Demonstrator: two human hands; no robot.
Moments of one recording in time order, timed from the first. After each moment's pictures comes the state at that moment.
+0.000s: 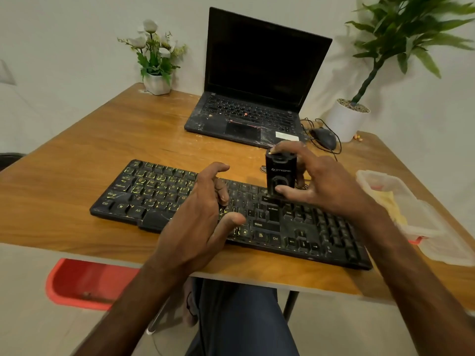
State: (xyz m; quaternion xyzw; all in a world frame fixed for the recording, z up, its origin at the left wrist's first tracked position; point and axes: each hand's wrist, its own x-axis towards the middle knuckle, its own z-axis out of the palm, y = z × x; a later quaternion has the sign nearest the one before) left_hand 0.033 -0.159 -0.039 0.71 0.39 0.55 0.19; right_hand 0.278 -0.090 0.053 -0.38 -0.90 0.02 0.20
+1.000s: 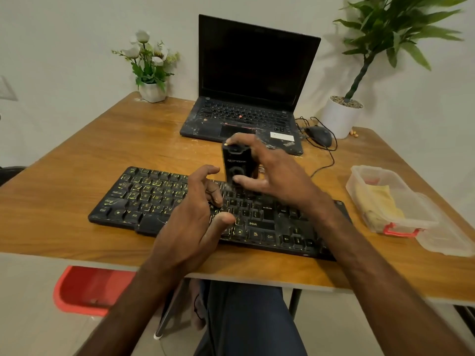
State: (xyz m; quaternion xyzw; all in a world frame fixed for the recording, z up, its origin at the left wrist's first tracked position) left_hand 0.029 -0.172 -0.029 0.73 0.41 0.52 0.18; right_hand 0.221 -0.079 0.041 -0.34 -0.91 0.03 0.25
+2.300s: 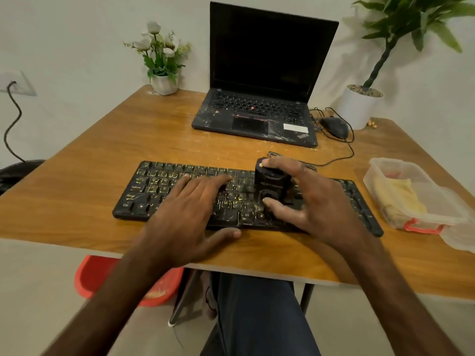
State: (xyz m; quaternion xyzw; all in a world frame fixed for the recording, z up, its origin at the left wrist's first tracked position) left_hand -0.005 -0.184 -0.020 0.82 0.53 0.21 0.01; right_hand 0.248 -0.149 0.027 -0.36 -0.89 0.02 0.29
